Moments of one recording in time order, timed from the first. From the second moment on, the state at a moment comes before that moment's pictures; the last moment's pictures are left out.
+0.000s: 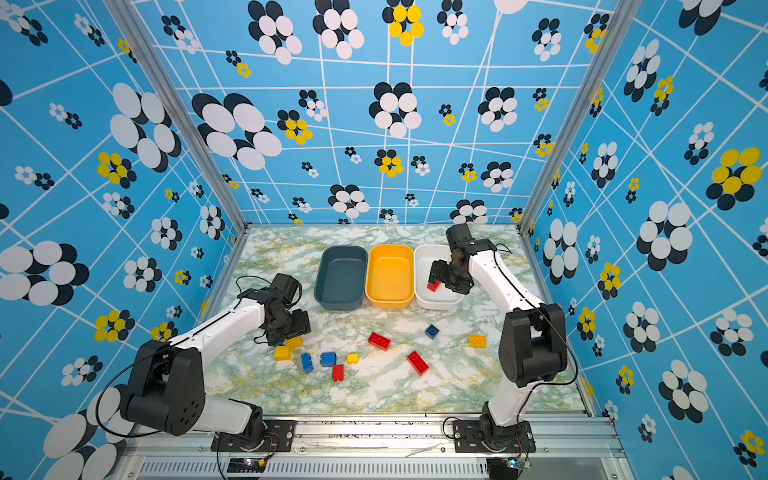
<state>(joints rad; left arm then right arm) -0.24 1.46 0.88 -0.82 0.01 -0.59 0.21 1.74 1.46 -0.96 -0.13 0.44</state>
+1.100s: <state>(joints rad) -0.28 1.55 0.88 -0.78 0.01 -0.56 0.21 1.69 1.42 -0.95 -0.13 0.46</state>
